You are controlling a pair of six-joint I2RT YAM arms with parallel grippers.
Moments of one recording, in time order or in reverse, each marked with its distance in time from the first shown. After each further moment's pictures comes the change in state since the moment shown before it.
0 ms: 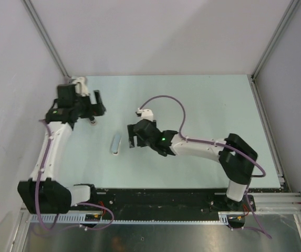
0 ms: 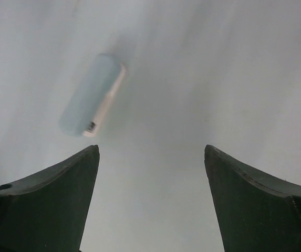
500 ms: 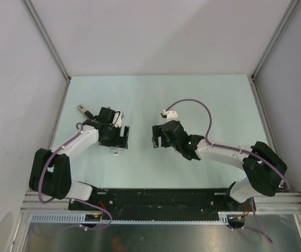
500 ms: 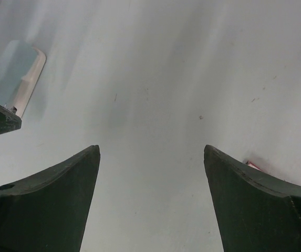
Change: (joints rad) left arm -0.260 0.139 -0.333 0.042 -0.050 -0.020; right arm -0.144 -0.253 -0.336 0.125 -0.044 -0.117
